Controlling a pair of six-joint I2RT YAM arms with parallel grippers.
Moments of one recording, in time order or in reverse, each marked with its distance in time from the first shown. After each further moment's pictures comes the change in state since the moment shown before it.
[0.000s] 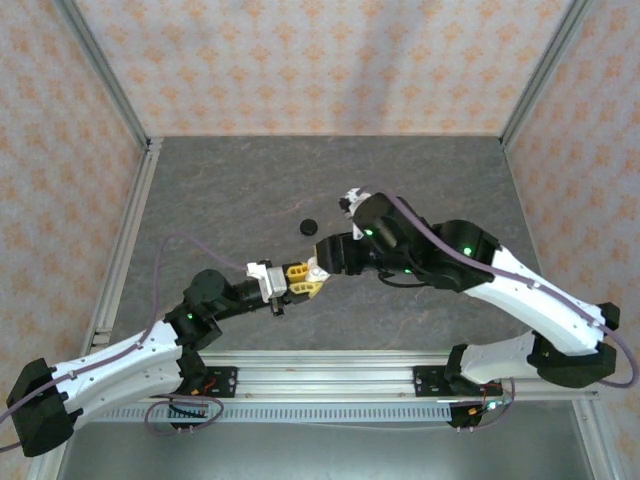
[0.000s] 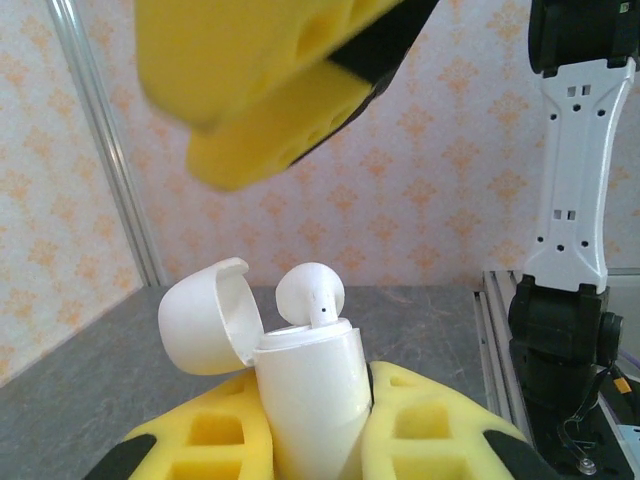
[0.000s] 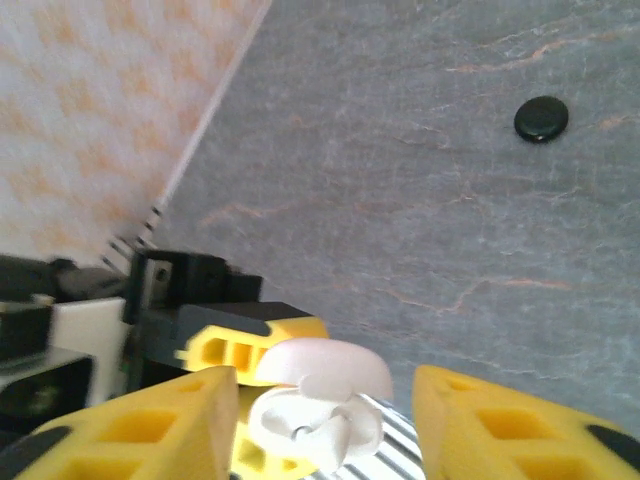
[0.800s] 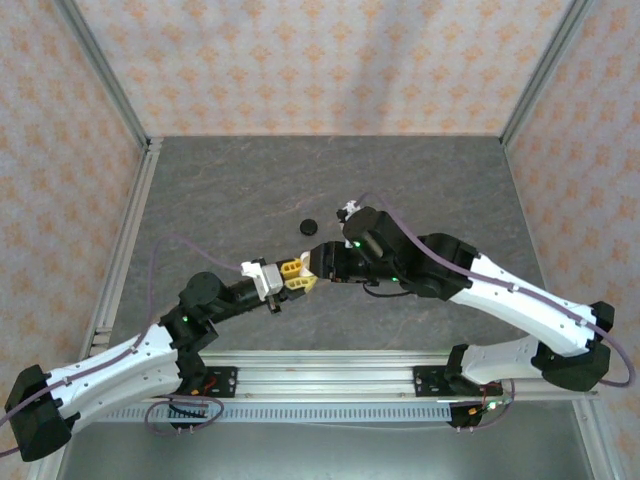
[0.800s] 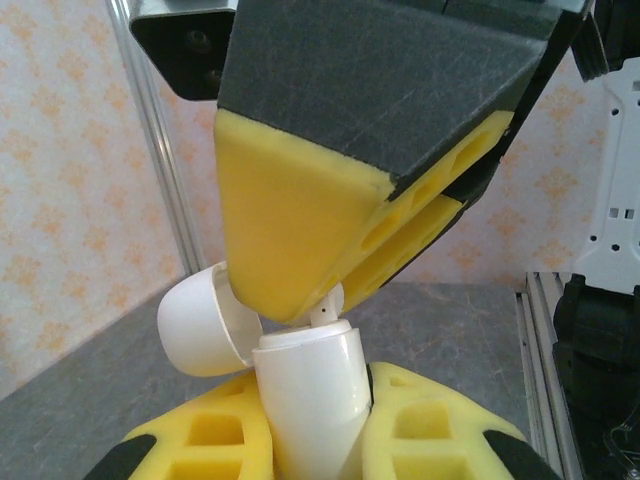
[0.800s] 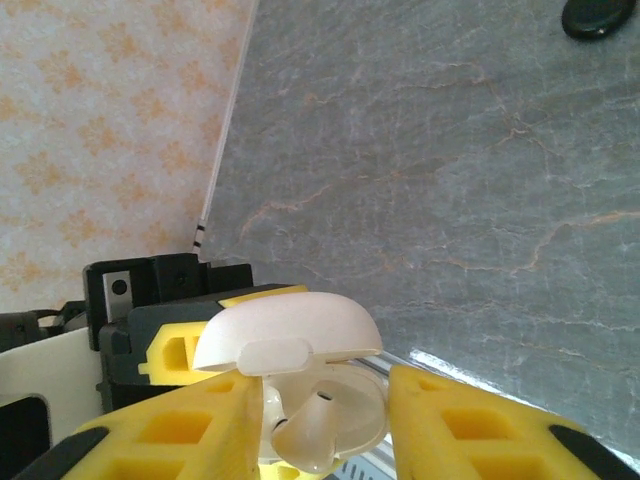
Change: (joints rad) left arm 0.001 -0.053 -0.011 -0.042 -0.087 0.009; right arm -0.003 -0.008 -0.196 0.177 -0.080 0.223
